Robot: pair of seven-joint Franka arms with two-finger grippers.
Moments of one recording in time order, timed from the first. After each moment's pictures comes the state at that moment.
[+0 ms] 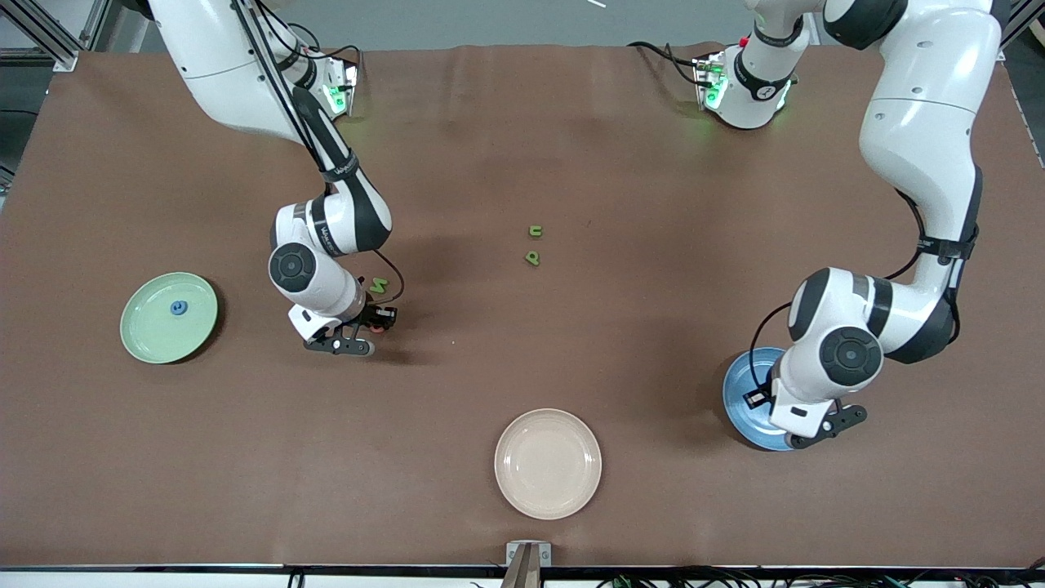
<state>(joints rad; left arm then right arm) 0.08 0.76 -0.28 -1.48 0.37 2.15 -0.75 0.46 0.53 -0.10 -2.02 0.21 2.52 0.31</state>
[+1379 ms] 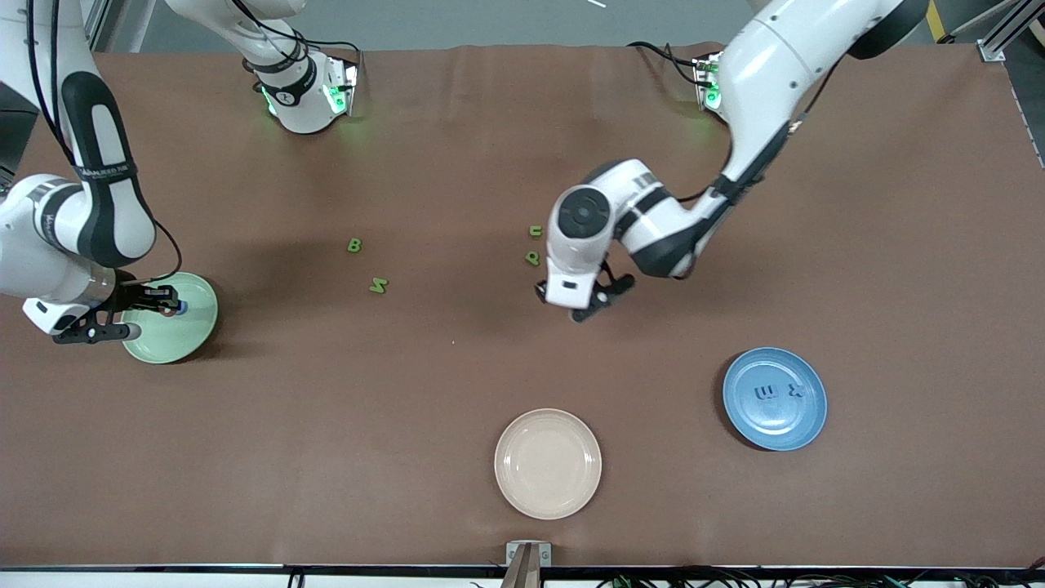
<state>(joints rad) -0.26 0.71 -0.62 -1.64 0.37 2.15 -1.60 0.02 0.39 -0.33 -2.06 0.10 2.31 -0.45</state>
